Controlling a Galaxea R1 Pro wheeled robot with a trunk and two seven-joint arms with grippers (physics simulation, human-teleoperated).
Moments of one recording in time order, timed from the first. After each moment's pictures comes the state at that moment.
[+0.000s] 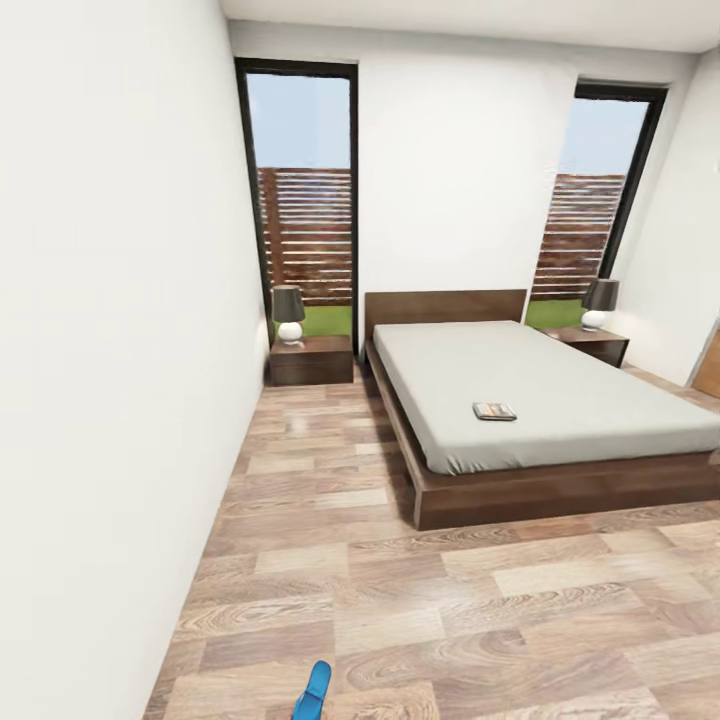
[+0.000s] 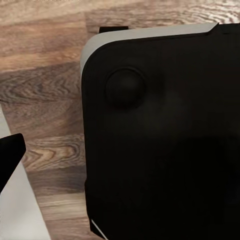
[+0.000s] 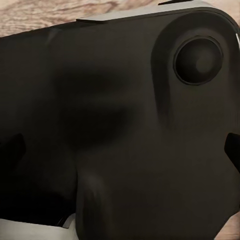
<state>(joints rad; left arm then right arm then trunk) -0.01 0.02 -0.01 -0.04 -0.01 -0.07 0.00 -0.01 0.08 -0.18 -0.03 -0.01 -0.04 0.01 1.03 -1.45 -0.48</state>
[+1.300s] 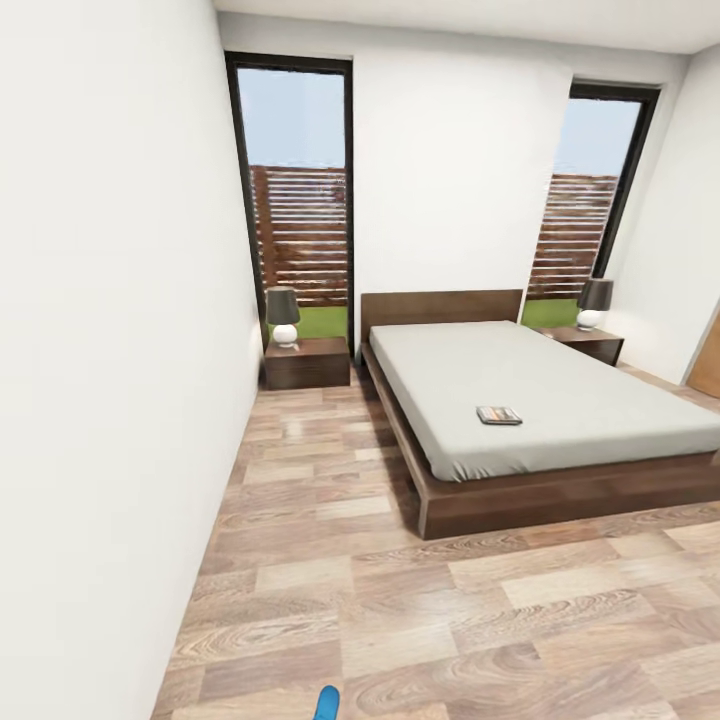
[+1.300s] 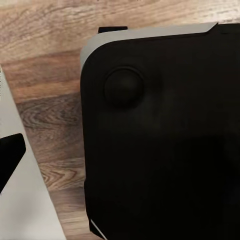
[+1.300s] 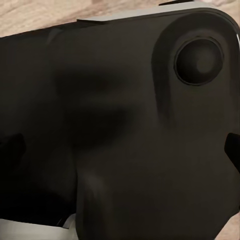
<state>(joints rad) -0.01 0.02 -0.01 -0.04 -0.01 -0.07 0.00 -0.01 0.08 -0.17 -0.03 -0.01 -0.04 0.01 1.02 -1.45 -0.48</state>
